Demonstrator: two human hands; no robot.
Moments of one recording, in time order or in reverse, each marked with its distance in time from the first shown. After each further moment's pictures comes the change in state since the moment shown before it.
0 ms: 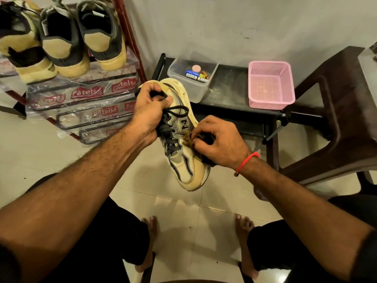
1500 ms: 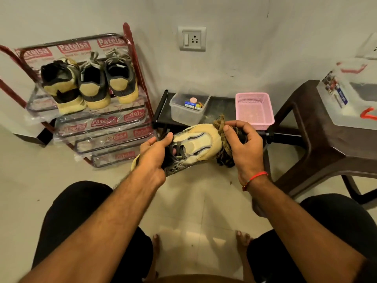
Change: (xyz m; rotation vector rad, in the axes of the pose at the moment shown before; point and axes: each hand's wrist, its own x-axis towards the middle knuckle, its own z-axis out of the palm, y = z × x) left_hand -0.097 0.013 -0.002 -0.237 0.165 -0.363; right_hand -0.050 -0.022 -0.038 0.620 0.676 0.267
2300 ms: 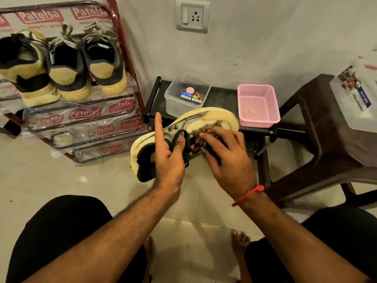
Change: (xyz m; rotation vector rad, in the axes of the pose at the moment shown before) left_hand 0.026 -0.034 0.023 0.178 -0.178 0.502; right_hand 0.011 0.037 0.029 -0.826 -0.190 -0.610
